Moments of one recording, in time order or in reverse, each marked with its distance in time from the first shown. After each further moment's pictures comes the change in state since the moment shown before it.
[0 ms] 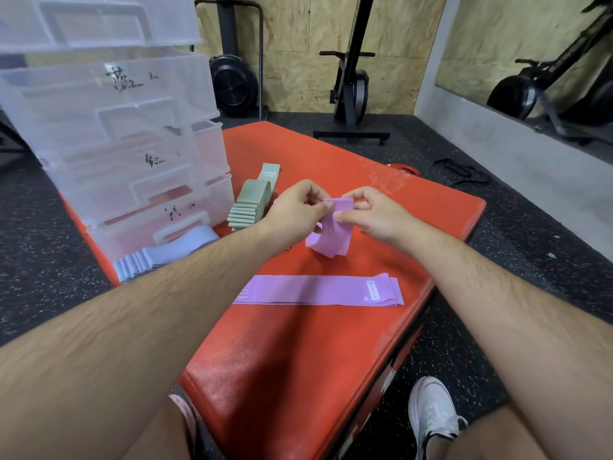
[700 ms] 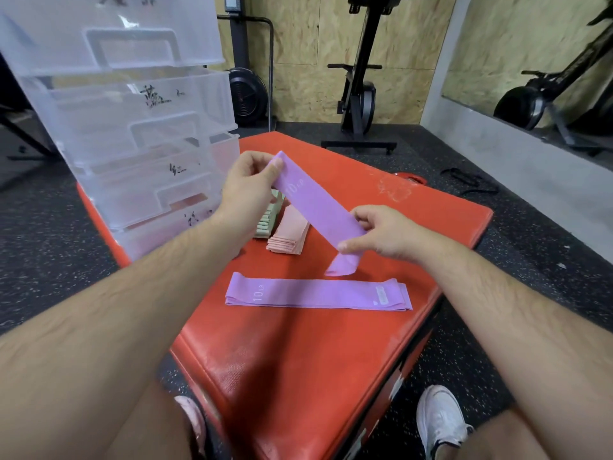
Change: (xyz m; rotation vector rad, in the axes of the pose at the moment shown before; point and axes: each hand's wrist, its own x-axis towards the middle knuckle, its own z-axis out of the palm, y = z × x) left_hand -0.009 0.019 -0.076 -0.296 0.365 0.036; right_hand -0.014 -0.007 0.001 -0.264 -0.138 -0.074
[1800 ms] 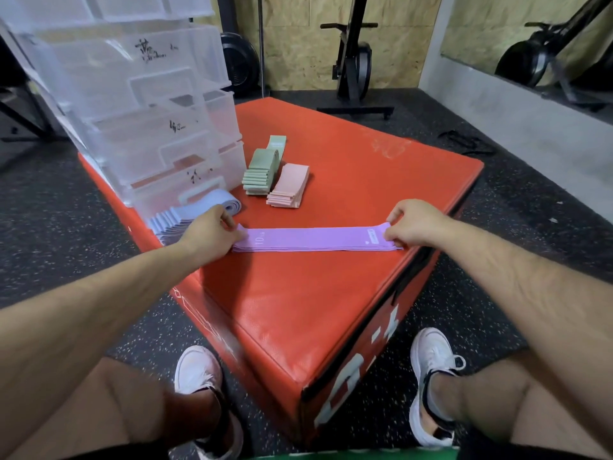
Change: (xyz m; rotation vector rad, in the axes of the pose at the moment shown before) left_hand -0.078 -0.078 -0.098 0.915 -0.193 -0.196; right_hand -0.071 0.045 0.010 -0.279 0.148 0.440
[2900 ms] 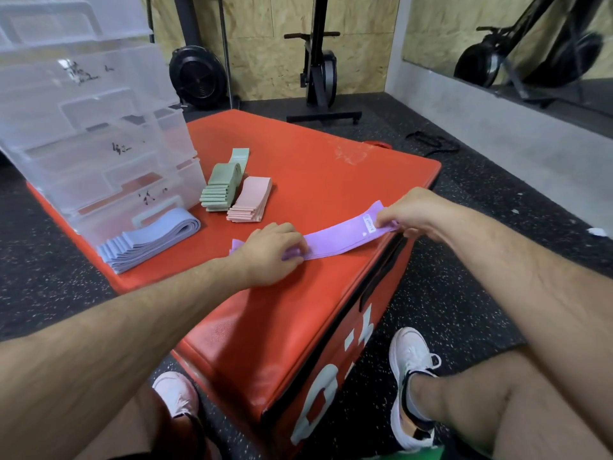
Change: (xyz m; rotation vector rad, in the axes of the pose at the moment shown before) left_hand -0.017 0.107 0.084 0.308 -0.288 0.726; right_hand -0.013 0.026 -0.061 0.293 0.027 0.177
